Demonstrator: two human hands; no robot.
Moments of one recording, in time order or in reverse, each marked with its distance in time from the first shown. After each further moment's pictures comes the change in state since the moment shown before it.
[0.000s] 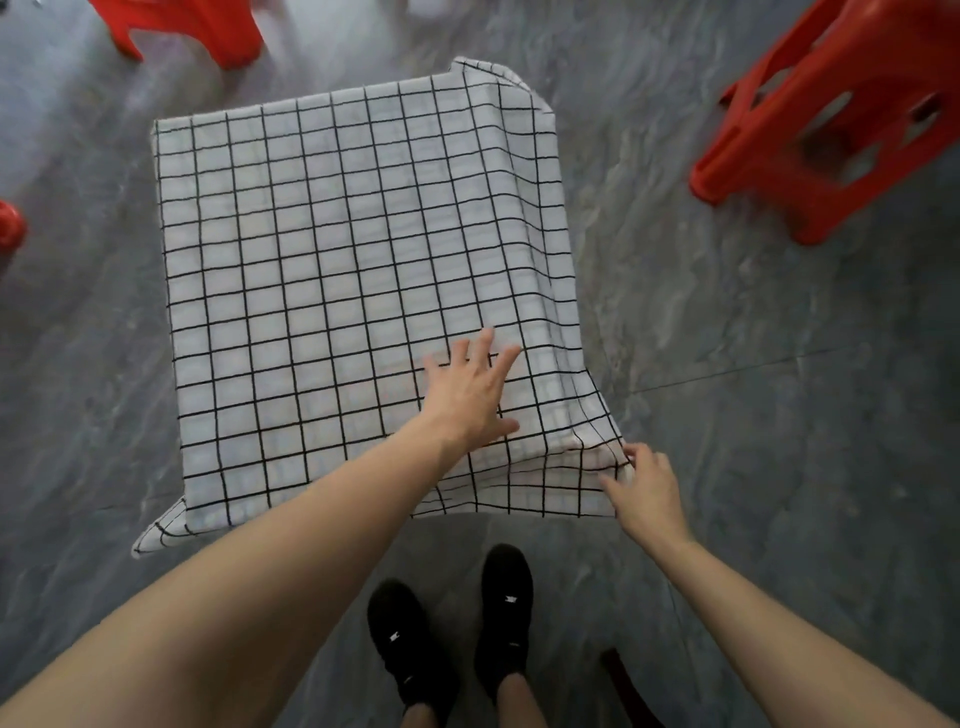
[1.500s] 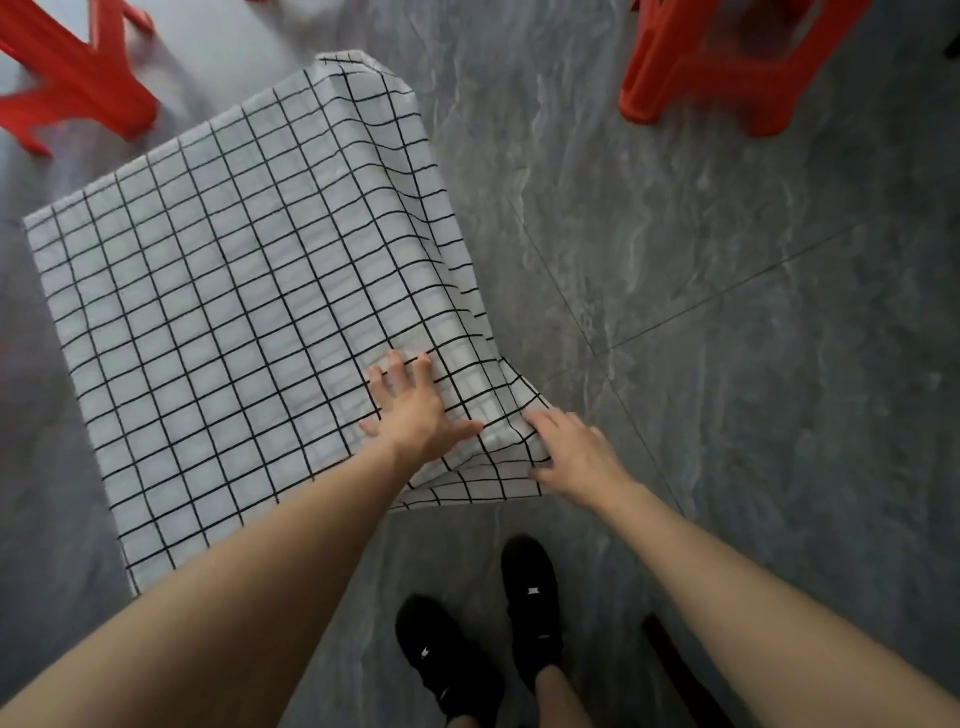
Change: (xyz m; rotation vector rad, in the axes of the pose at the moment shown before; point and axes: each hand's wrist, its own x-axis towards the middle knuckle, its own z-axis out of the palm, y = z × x) left_hand 0.024 0.049 0.023 -0.271 -0.167 -0.389; right_hand 0.043 0.016 0.019 -0.235 -0.243 -0.413
